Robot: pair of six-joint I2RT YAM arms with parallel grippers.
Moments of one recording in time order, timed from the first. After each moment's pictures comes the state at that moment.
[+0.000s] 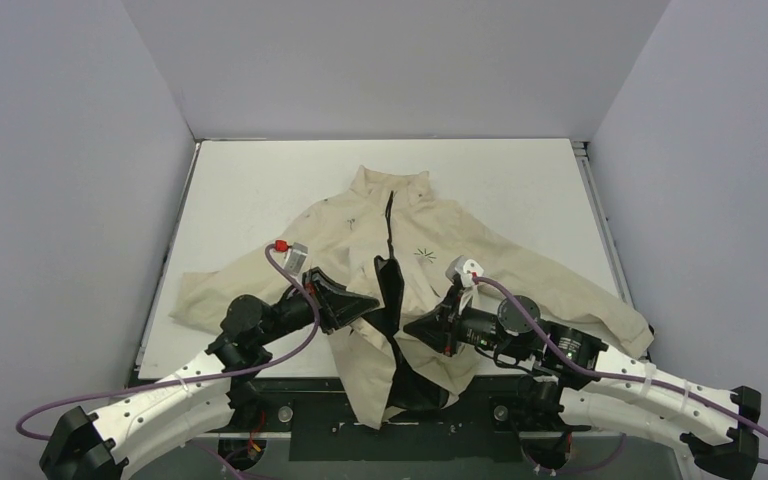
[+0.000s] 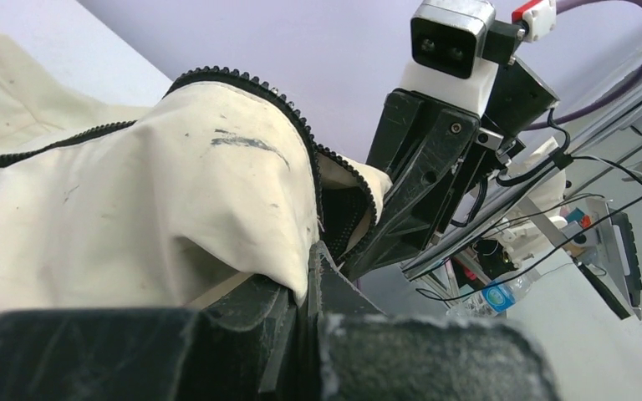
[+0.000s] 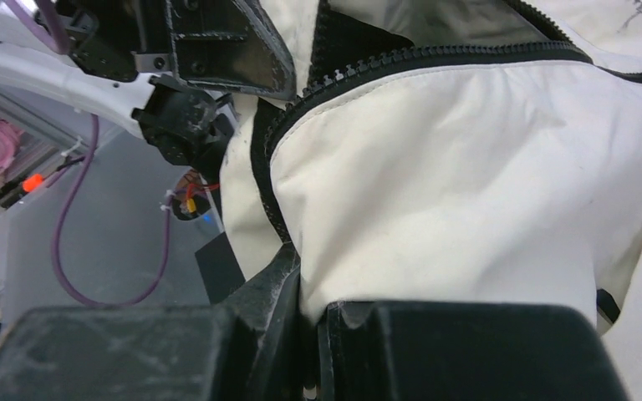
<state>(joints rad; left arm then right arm) -0.80 0.71 0.30 0.66 0.38 -0.86 1.13 0.64 0.59 -0.15 -0.05 0.41</state>
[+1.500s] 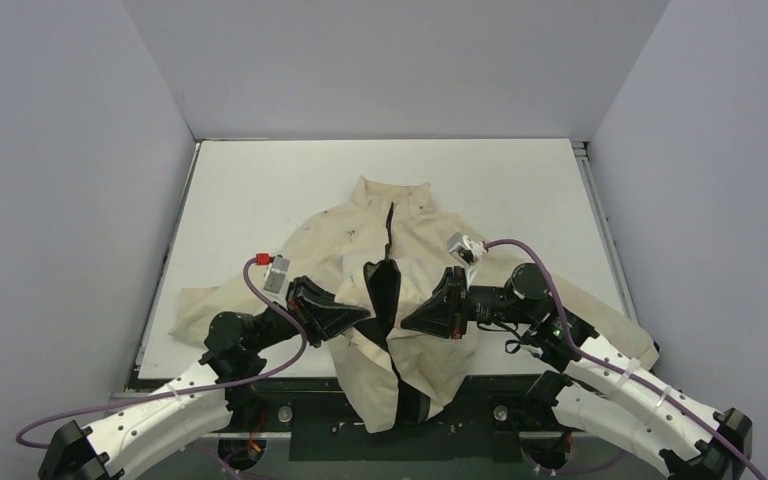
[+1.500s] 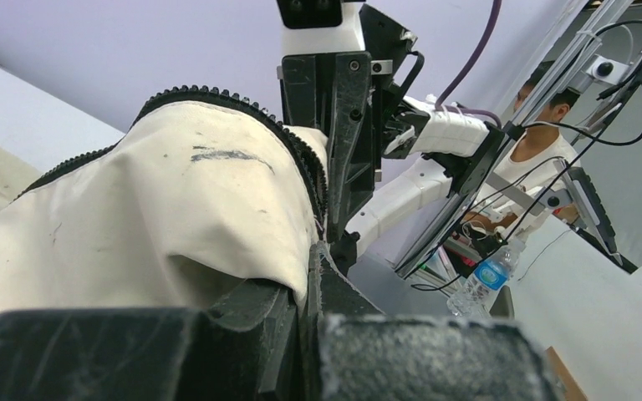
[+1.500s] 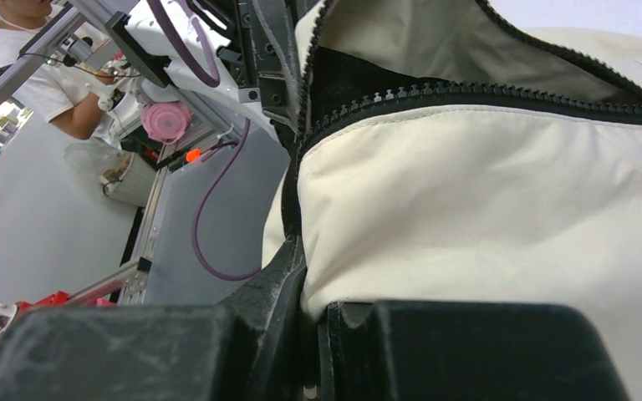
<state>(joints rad) -0.80 0.59 0.24 0.81 0.45 -0.81 0.78 0.73 0.60 0.12 -0.73 0.56</state>
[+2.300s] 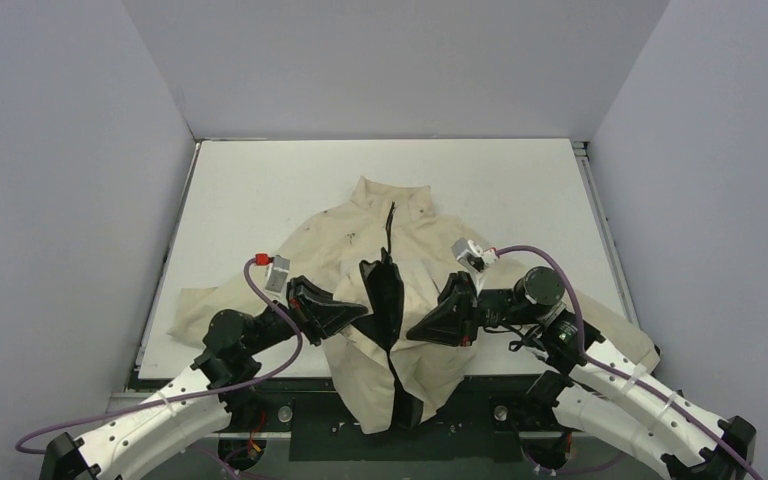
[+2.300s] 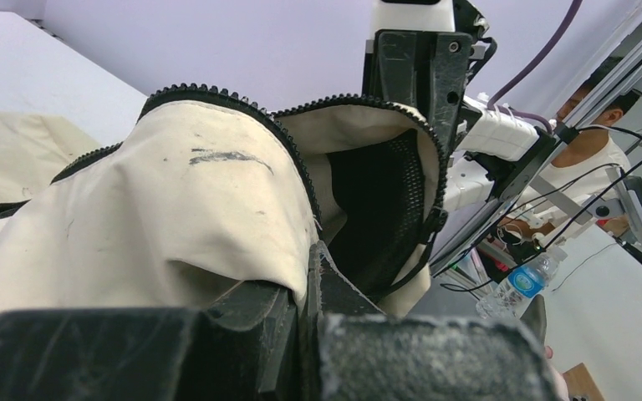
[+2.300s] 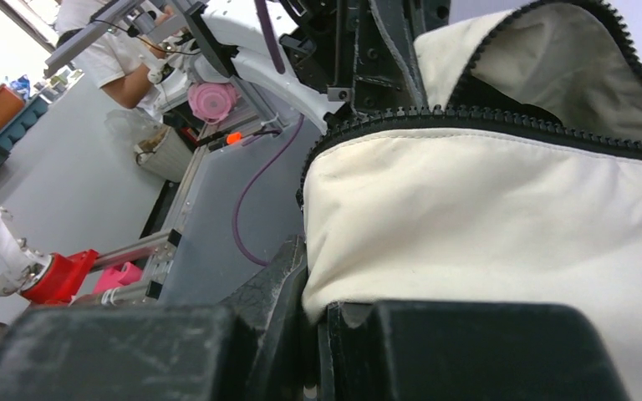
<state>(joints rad) -0.80 0.52 0.26 0.60 0.39 -0.74 0.78 0.70 0.59 0.19 -0.86 0.57</state>
